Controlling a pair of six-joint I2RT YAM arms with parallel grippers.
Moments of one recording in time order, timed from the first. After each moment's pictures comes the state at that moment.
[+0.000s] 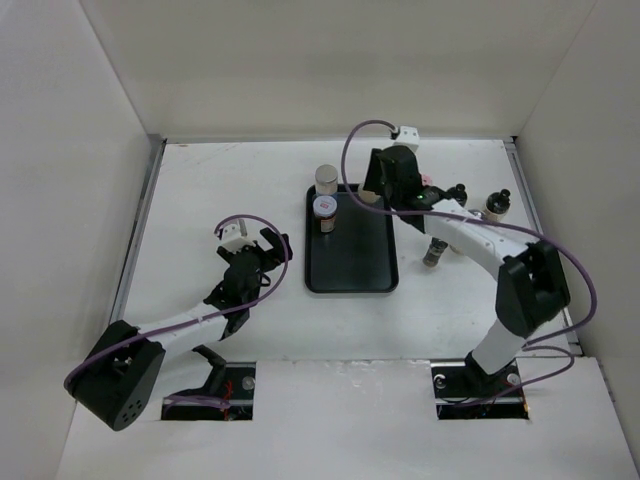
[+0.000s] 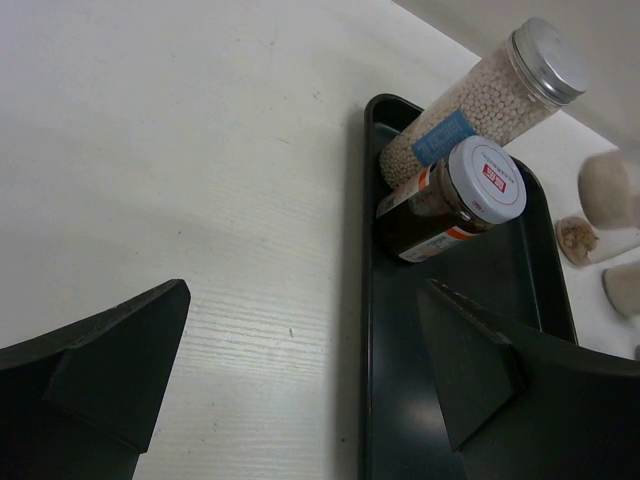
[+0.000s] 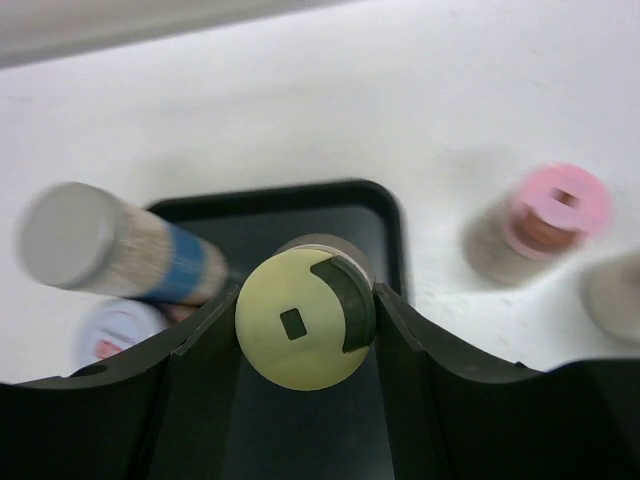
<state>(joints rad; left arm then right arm) -0.57 1.12 0.25 0.65 -0.50 -0.65 0.52 1.64 1.27 -0.10 0.44 0.41</state>
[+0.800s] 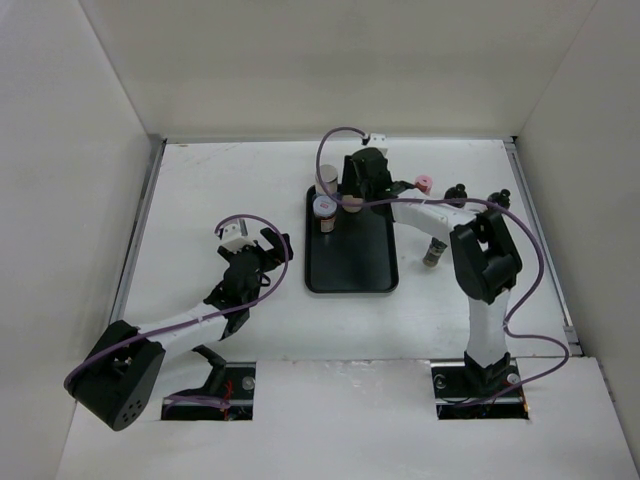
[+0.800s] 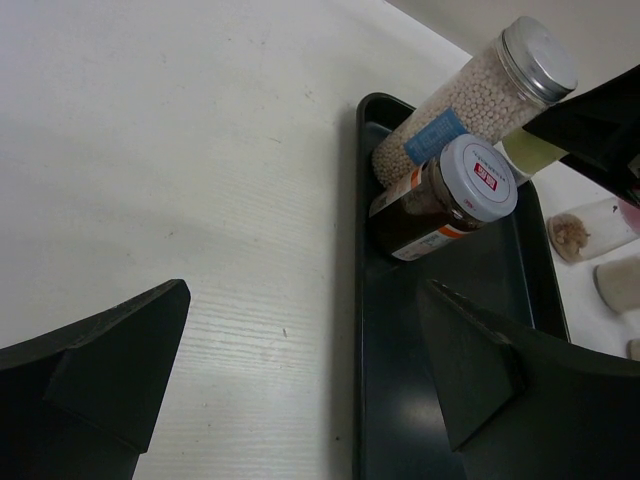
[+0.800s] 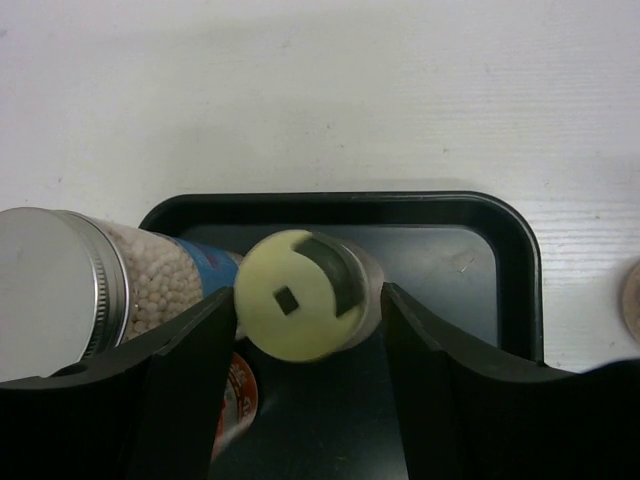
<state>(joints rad) -0.57 1.12 0.25 0.66 -0.49 -0.65 0.55 2.00 1.50 -0.04 0.36 0.42</state>
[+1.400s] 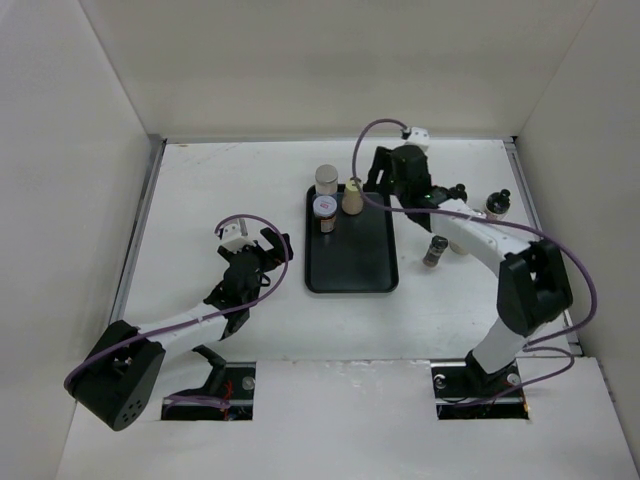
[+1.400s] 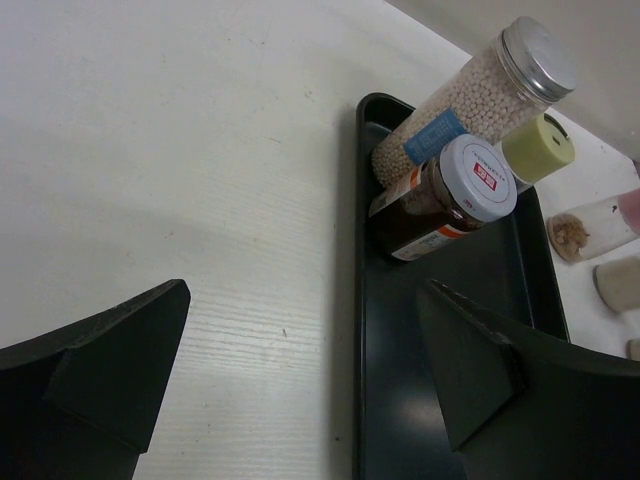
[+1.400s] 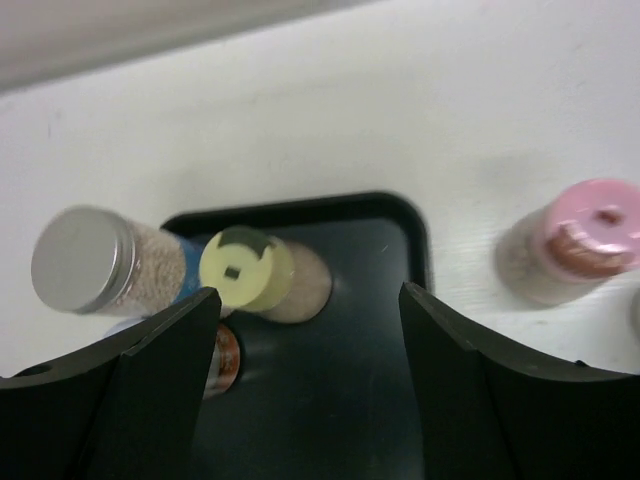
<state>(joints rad) -0.57 1.12 0.25 0.66 -0.48 -0.65 0.49 1.70 1.28 -0.03 0.35 0.45</state>
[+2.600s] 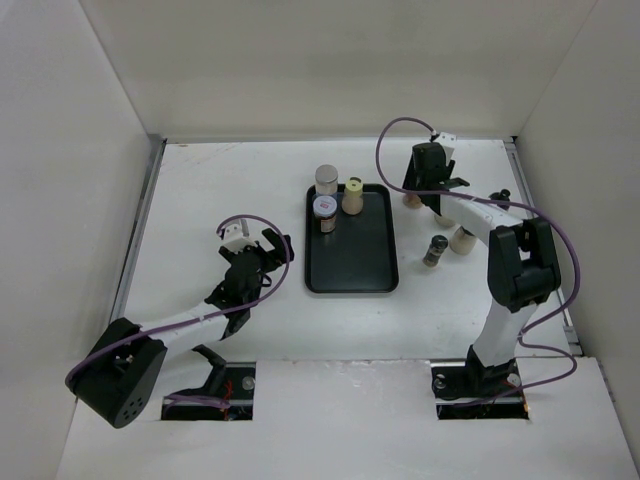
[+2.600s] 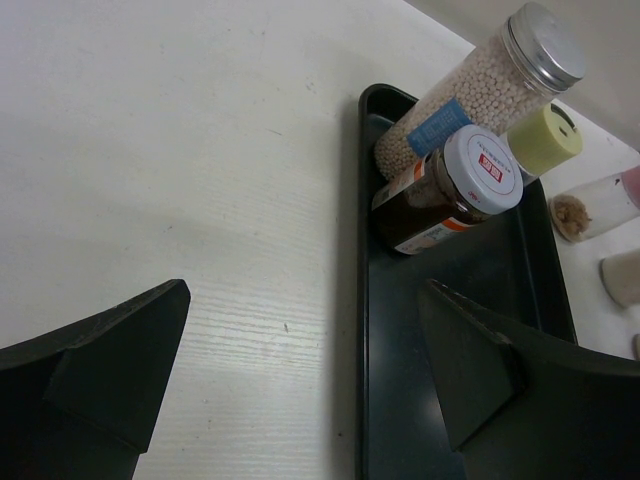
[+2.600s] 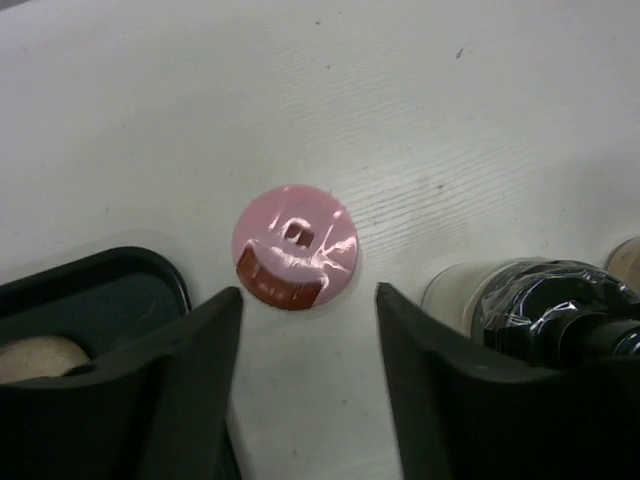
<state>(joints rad) -0.58 1.14 0.25 0.66 -0.48 -0.65 0.28 1.83 1.32 -0.13 0.46 0.38</state>
